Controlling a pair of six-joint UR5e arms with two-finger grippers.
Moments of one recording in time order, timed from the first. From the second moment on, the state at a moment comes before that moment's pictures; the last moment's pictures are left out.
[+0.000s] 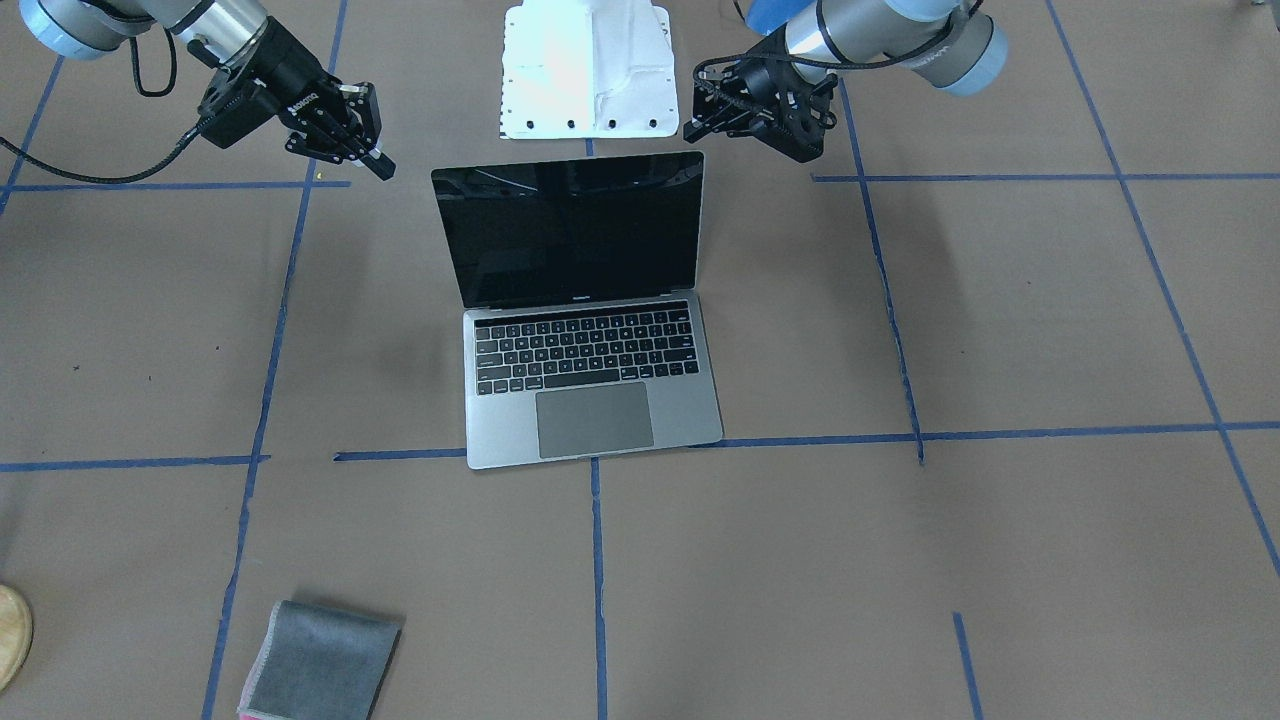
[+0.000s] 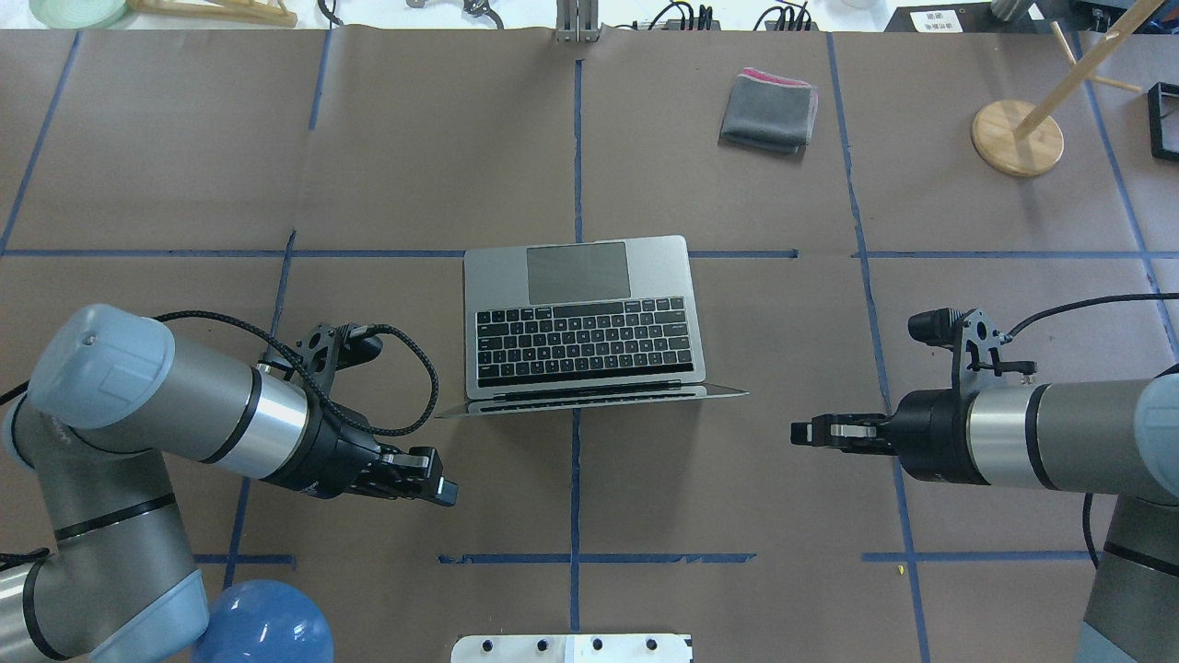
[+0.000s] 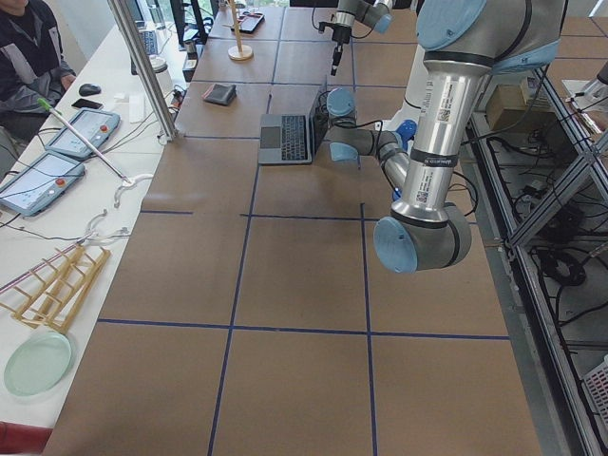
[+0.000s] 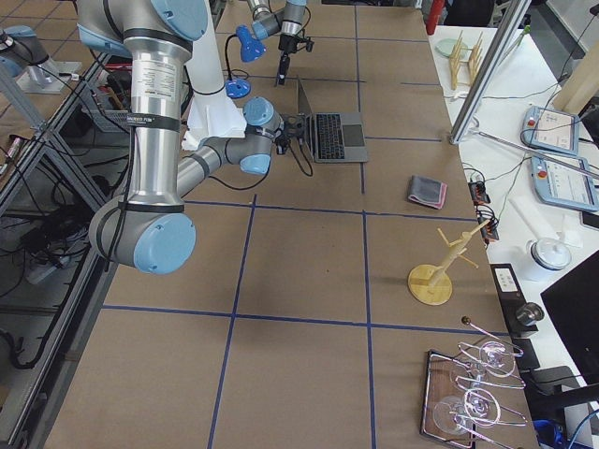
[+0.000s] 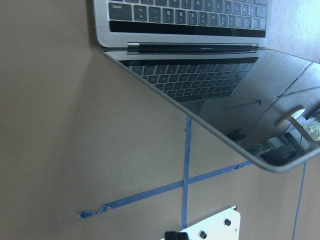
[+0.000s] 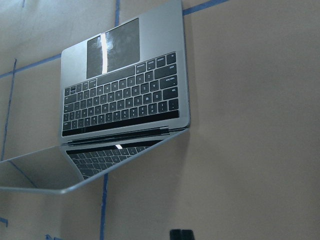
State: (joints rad) left arm -0.47 -1.82 -1.96 -2.32 -2.16 -1.48; right arm 0.46 -1.64 2.12 -0.70 1.82 1.43
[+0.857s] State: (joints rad) left arm -0.53 -1.85 -1.96 -2.31 -2.10 -1.48; right arm 0.47 -1.50 2.11 -0.79 1.81 1.44
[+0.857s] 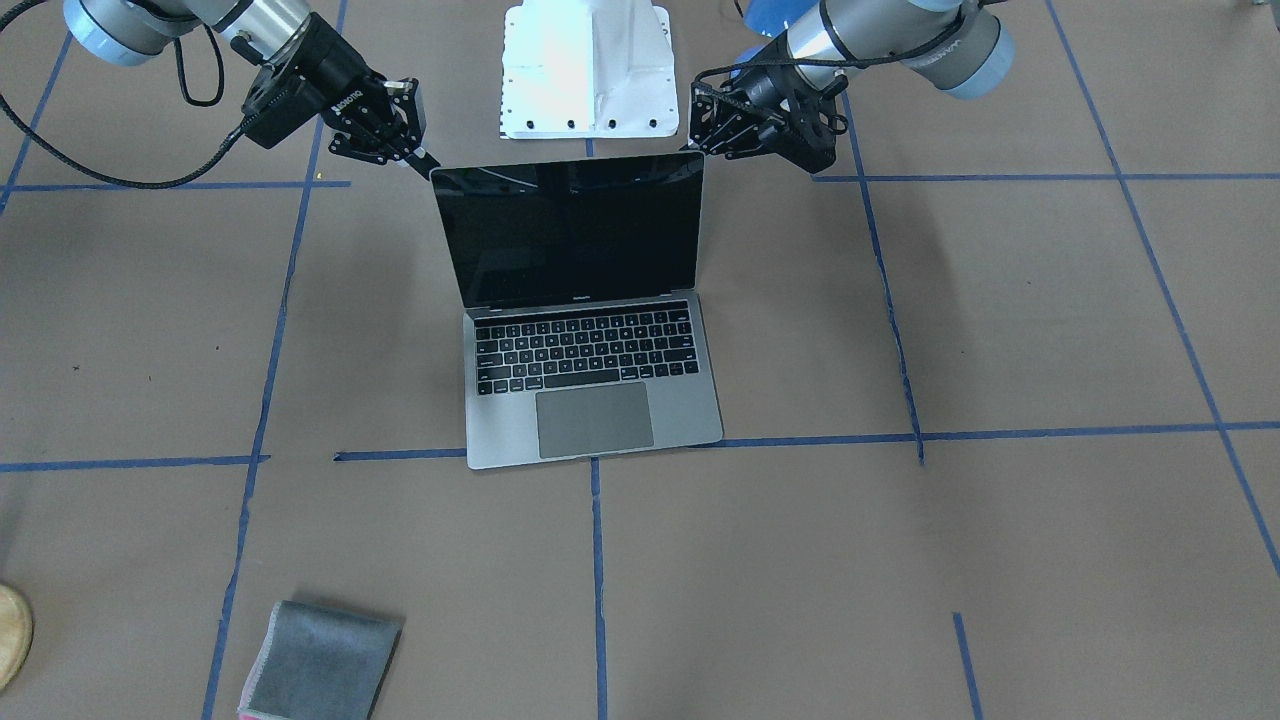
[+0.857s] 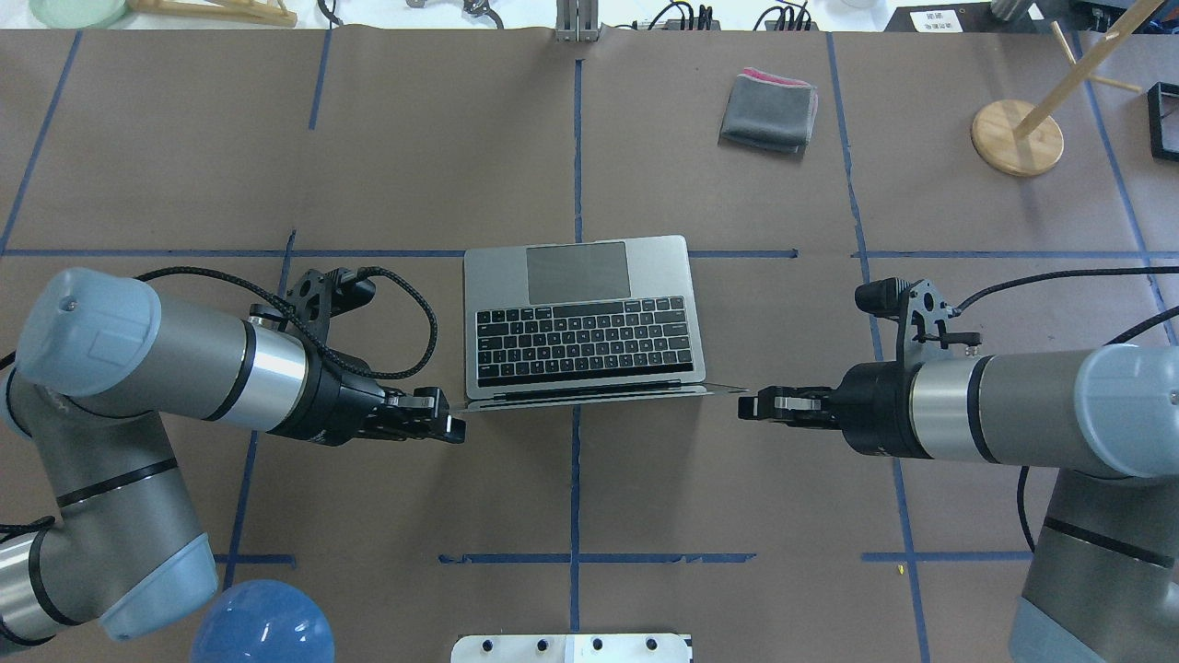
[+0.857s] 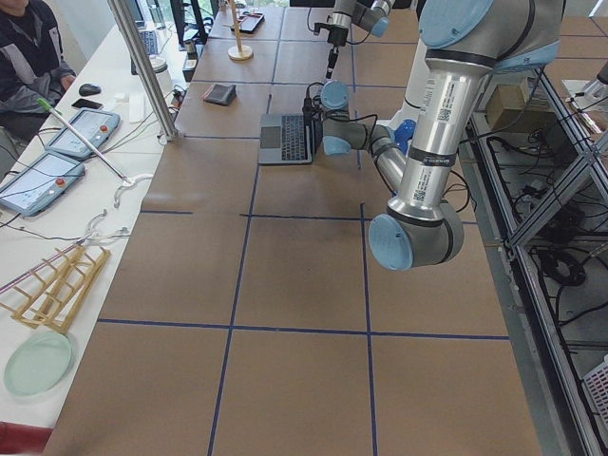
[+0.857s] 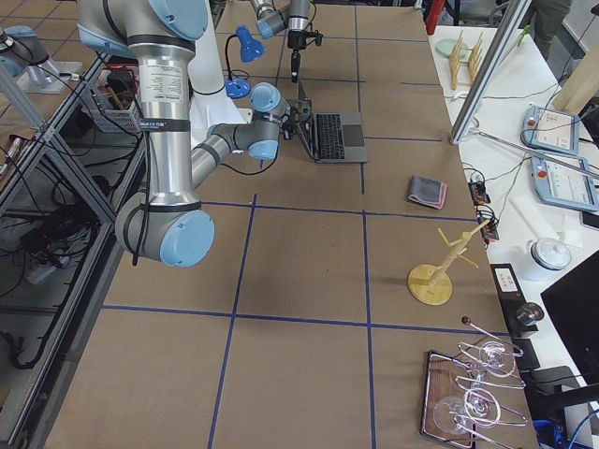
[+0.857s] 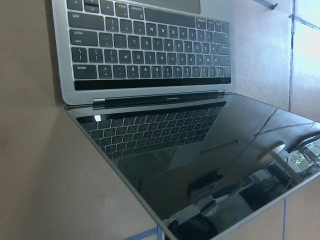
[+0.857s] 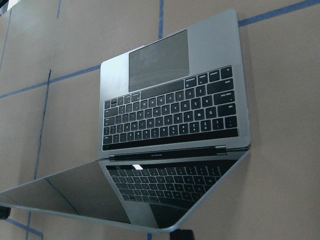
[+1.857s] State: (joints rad) left arm -0.59 -1.90 -1.91 -2.31 -2.08 -1.48; right arm 0.58 -1.34 2.07 -0.99 1.82 1.44
